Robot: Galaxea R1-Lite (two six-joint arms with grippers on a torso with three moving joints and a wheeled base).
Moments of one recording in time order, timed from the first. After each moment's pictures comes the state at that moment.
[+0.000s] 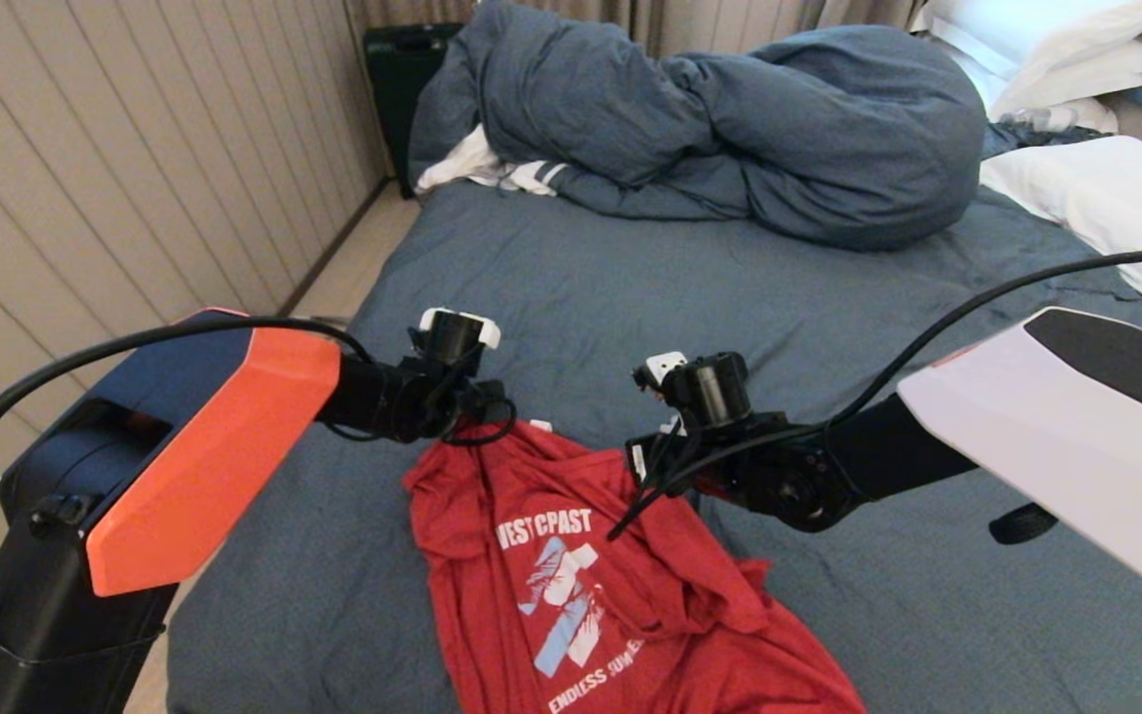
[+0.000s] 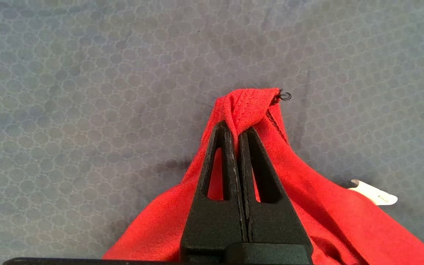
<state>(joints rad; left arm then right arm) -0.47 2.42 -1.72 -0.09 0.27 -0.42 0.55 2.19 -1.25 -0.41 -0.20 0.09</state>
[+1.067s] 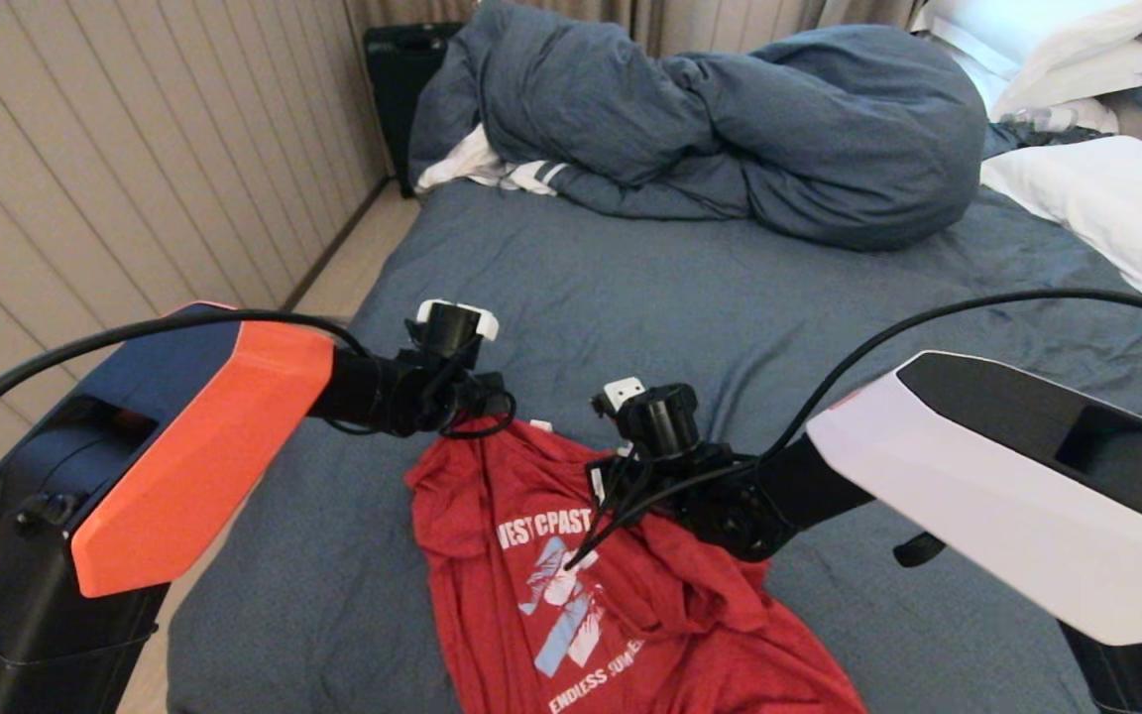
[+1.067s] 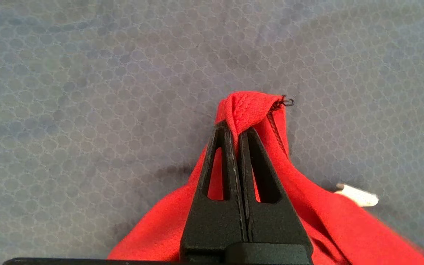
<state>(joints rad) -0.46 2.40 -1.73 -0.09 0.27 -0.42 0.61 2.32 -1.31 -0.52 -0.21 0.10</state>
